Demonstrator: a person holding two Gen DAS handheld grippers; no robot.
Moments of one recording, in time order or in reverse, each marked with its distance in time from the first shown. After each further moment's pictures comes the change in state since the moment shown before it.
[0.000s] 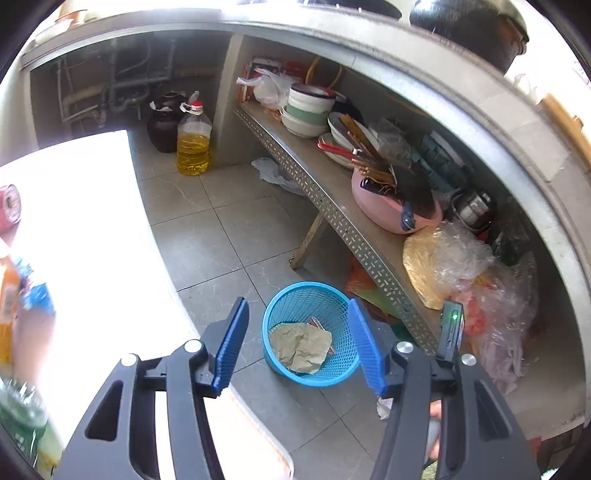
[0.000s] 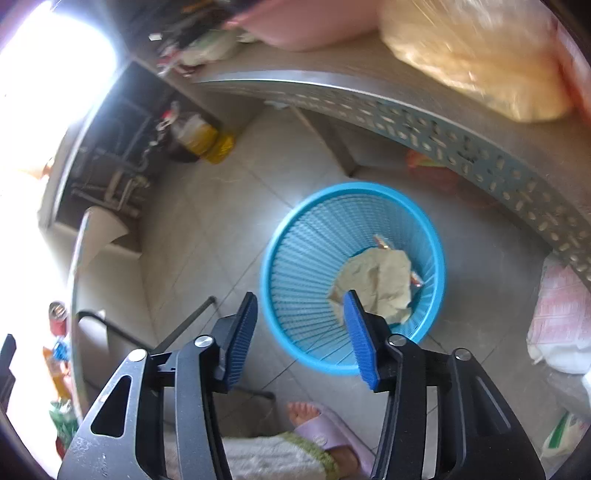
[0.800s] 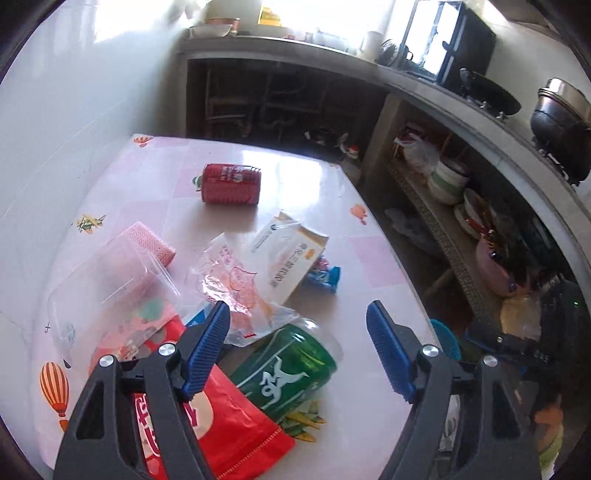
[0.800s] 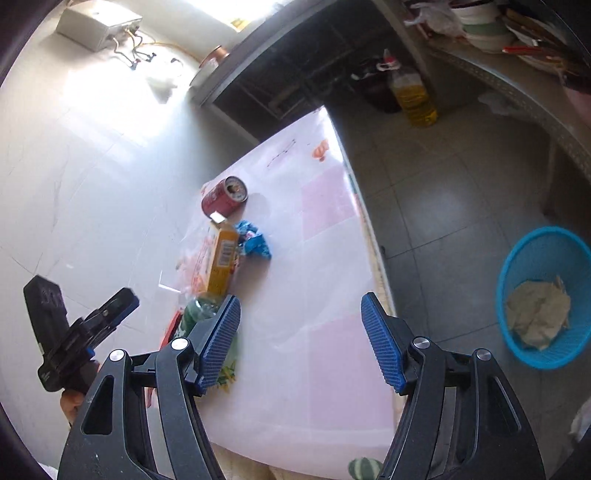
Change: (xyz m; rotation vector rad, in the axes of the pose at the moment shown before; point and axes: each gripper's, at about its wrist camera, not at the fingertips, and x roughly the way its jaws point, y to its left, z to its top) left arm -0.175 0.187 -0.052 -0.255 -0.138 0.383; right arm -0.034 0.248 -0.062 -0.465 0.194 0.415
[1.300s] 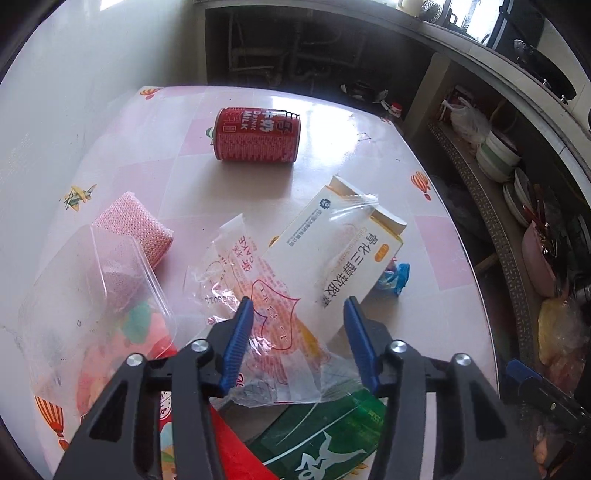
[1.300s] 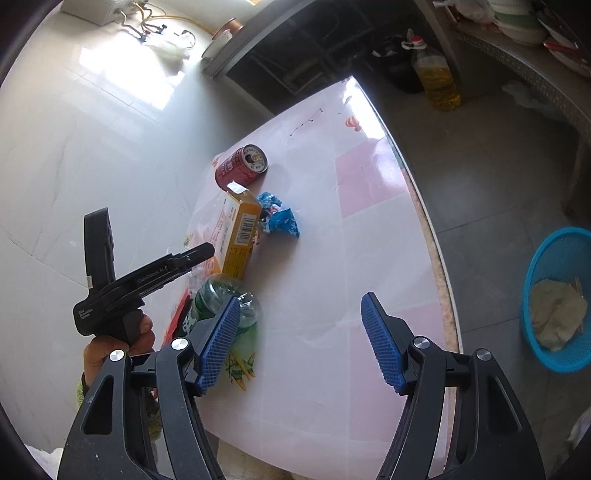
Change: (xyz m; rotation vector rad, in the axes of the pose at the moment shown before) left arm 0.088 0.028 0.019 -0.049 0.181 0.094; right arm 0.028 0.024 -0.006 -0.035 0.087 0.024
